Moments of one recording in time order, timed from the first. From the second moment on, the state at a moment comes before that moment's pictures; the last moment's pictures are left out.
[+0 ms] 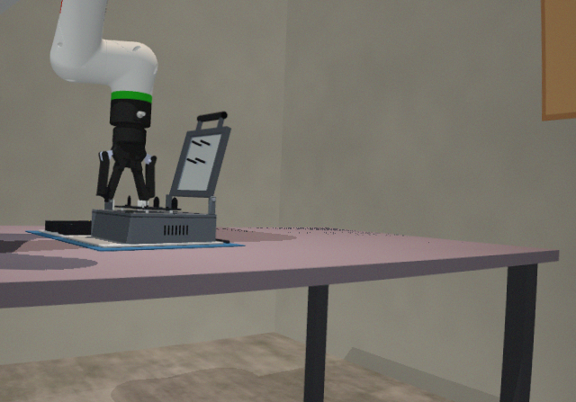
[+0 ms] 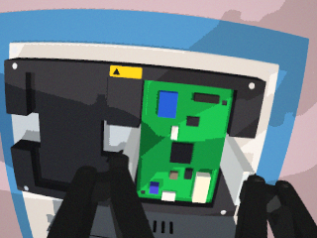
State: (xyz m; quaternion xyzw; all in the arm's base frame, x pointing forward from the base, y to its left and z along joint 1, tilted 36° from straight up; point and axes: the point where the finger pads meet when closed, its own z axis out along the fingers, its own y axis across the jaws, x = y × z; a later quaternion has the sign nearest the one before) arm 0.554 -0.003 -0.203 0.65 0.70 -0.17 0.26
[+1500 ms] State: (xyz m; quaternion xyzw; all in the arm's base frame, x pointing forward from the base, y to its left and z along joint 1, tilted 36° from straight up) arm 0.554 -0.003 -0.203 0.65 0.70 -0.17 0.26
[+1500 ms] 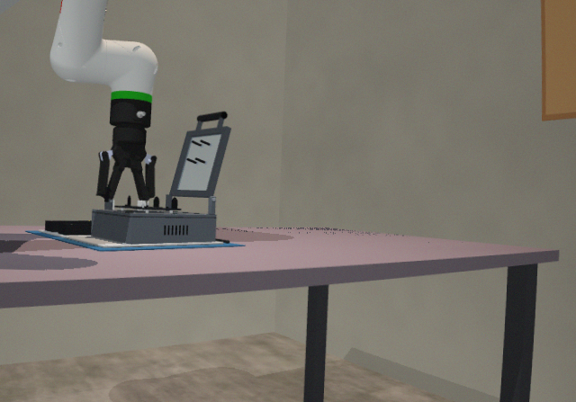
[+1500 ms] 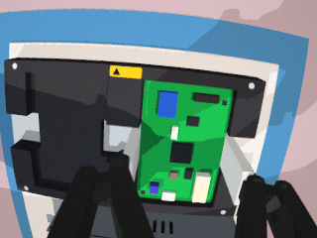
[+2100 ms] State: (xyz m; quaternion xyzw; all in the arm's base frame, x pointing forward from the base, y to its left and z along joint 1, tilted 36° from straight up) arm 0.553 -0.002 -0.201 0.65 0.70 -0.17 0.26
